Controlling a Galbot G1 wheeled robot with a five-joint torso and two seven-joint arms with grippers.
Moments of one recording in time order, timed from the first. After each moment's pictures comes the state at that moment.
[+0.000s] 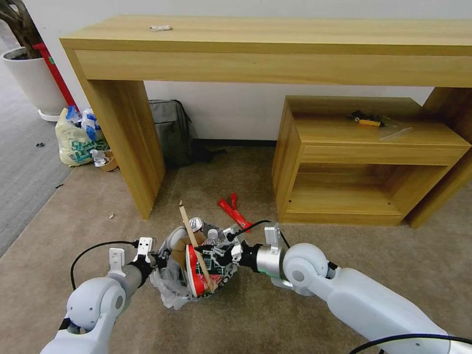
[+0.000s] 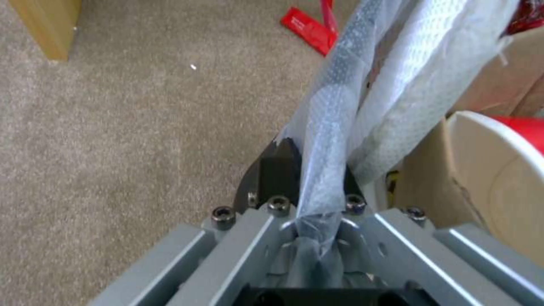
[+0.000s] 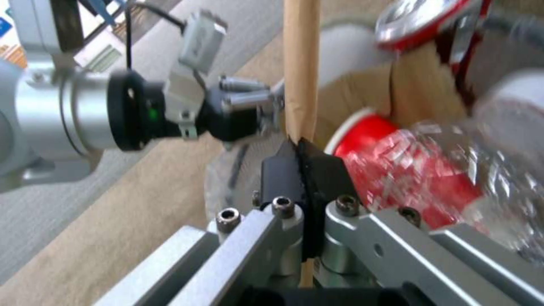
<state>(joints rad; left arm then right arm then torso) 1.34 -1.21 -0.61 -1.96 -0.46 0.74 0.15 -0.68 0.93 -0.42 1.85 1.14 -0.45 -0.14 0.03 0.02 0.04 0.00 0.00</state>
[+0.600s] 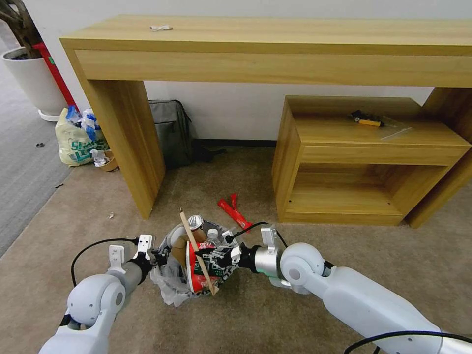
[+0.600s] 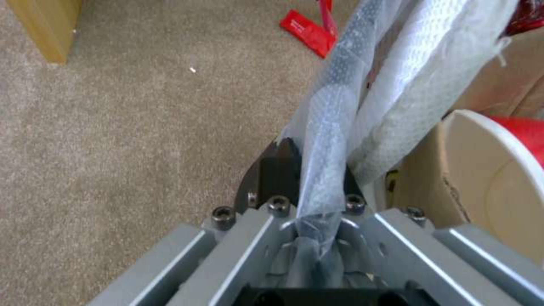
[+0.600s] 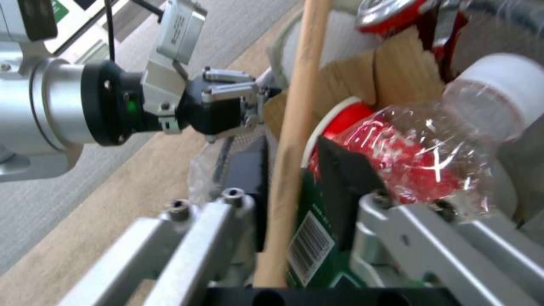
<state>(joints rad) 1.34 -1.21 -0.60 -1.96 -0.46 0.74 0.15 -0.66 0.94 -0.42 1.83 1.13 -0.45 -0.13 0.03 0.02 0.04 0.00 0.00</state>
